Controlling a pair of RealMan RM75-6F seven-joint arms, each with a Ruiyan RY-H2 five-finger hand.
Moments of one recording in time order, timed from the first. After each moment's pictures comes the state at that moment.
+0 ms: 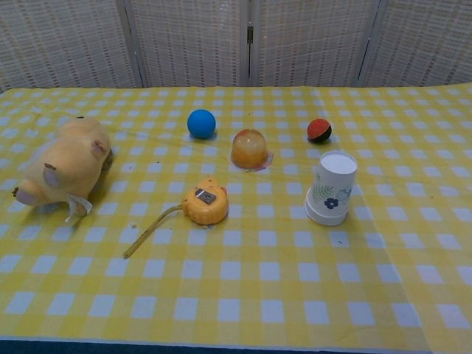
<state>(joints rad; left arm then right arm) -0.13 -1.15 -0.06 -1.64 1.42 1.44 0.22 0.10 -1.11 0.06 -1.60 -1.48 1.43 -0.08</state>
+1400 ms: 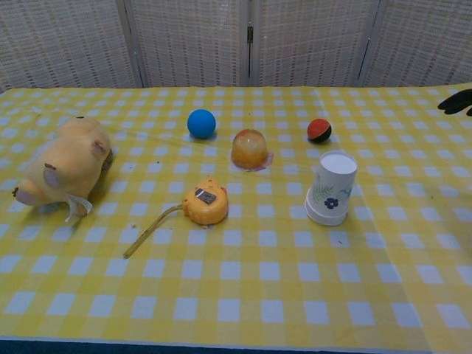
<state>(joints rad) -0.12 -1.17 -0.06 -1.63 1.44 1.47 0.22 0.33 -1.14 0.09 -1.73 -1.47 1.11 -0.14</state>
